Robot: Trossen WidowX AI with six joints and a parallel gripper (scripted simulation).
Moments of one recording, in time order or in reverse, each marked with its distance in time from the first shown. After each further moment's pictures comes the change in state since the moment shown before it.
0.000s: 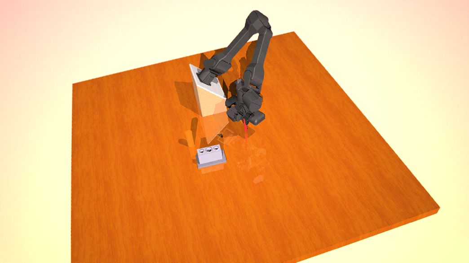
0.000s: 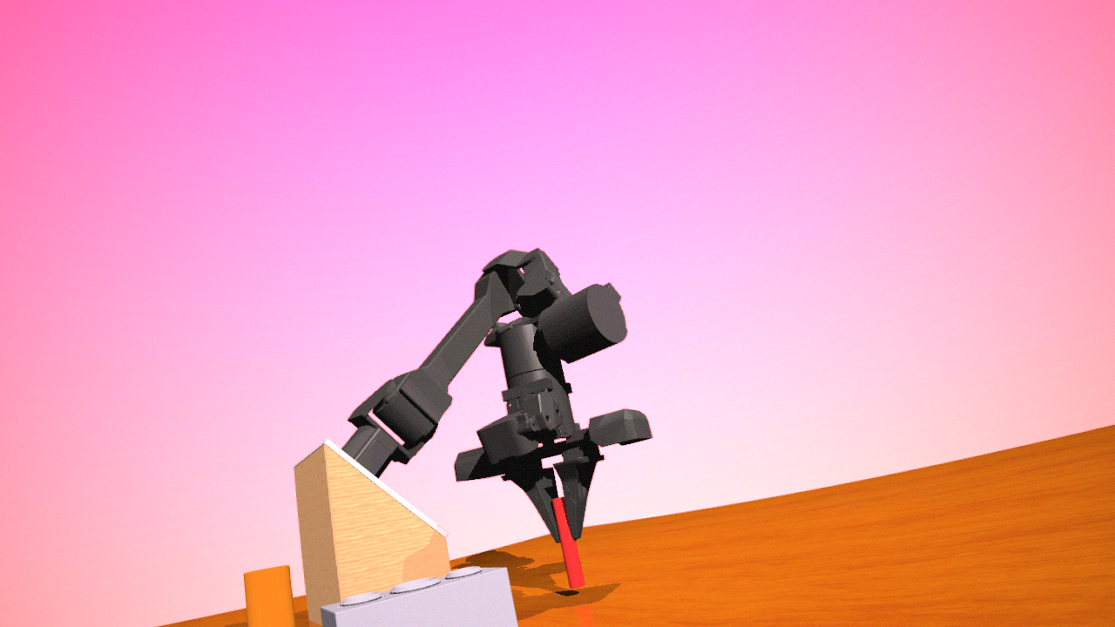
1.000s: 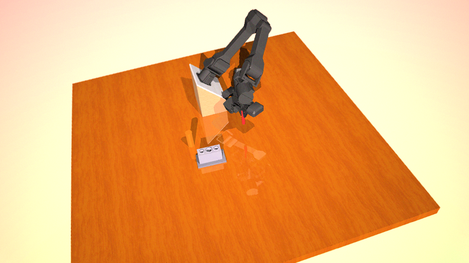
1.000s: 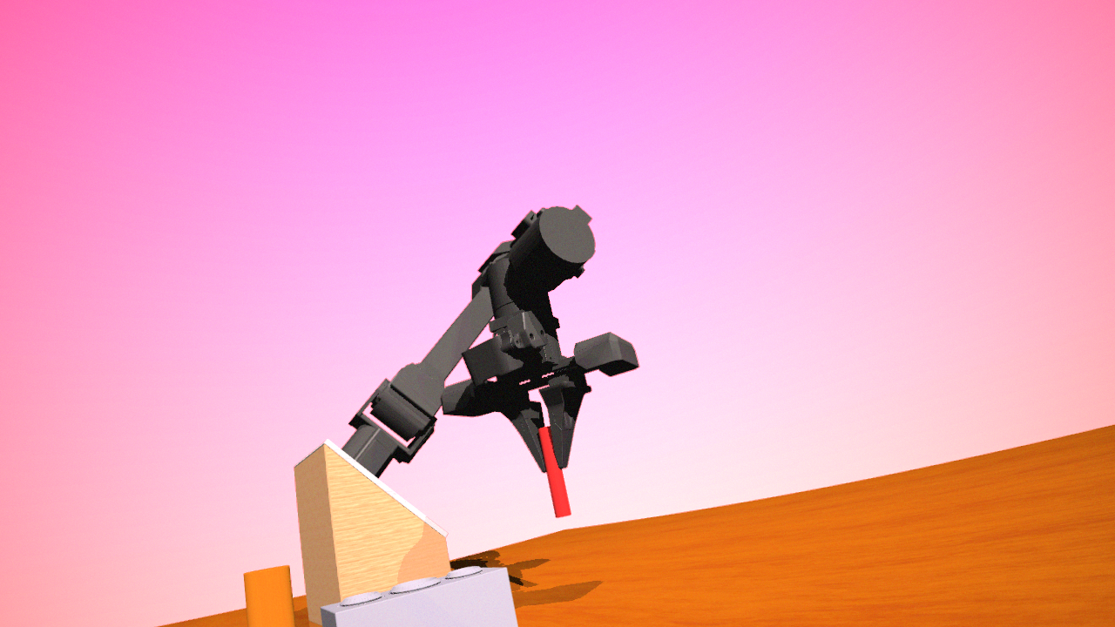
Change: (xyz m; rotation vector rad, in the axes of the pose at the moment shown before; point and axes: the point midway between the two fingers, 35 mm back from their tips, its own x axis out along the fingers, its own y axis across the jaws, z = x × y) arm -0.064 0.009 0.018 0.002 -0.009 0.002
